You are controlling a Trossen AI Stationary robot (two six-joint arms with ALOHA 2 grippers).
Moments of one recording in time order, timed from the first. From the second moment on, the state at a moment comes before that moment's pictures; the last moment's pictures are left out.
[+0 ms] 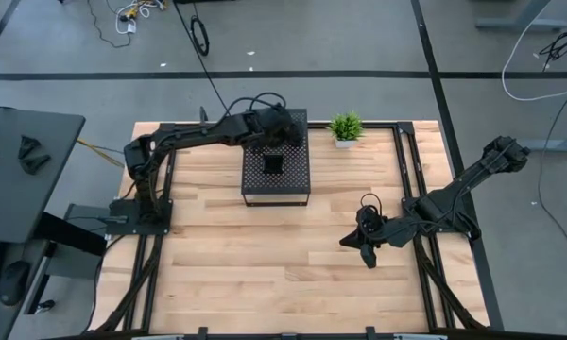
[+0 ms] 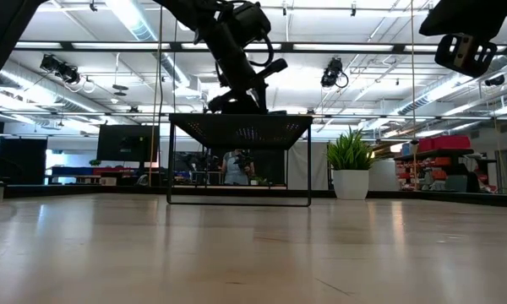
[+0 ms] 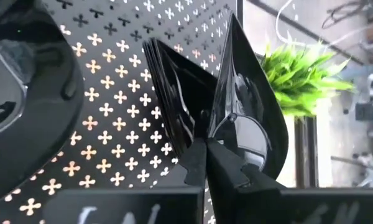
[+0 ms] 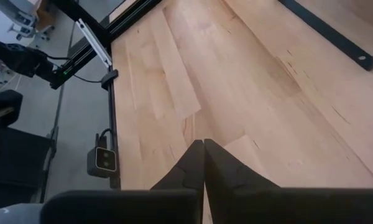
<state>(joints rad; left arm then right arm) 0.37 1.88 1.59 -0.52 -0.22 -1.26 0.58 1.05 0.68 -0.25 0.35 0.93</state>
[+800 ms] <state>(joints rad) 0.37 1.88 1.59 -0.53 -0.14 -1.35 0.58 1.05 0.68 -0.25 0.35 0.91</state>
